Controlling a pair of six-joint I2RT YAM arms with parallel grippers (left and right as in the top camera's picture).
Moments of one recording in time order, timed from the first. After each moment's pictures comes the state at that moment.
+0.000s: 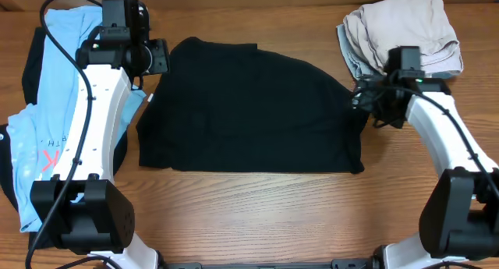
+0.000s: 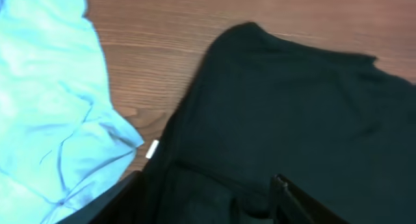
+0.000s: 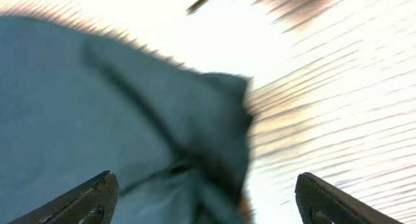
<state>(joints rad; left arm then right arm) -0.01 1.80 1.67 -0.87 0.02 -0.15 -0.07 1.74 1.24 -0.73 -0.06 0.39</state>
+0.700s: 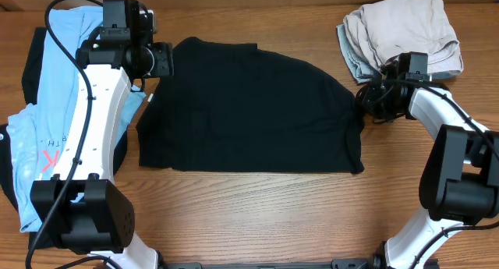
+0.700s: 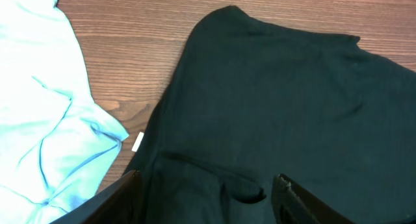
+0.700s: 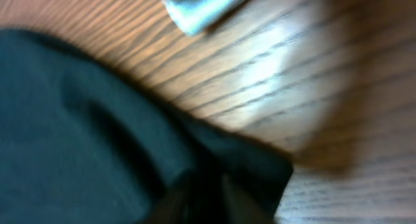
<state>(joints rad) -0.01 1.80 1.67 -0.89 0.07 -0.12 -0.16 1.96 1.24 -0.51 -0.37 0.29</state>
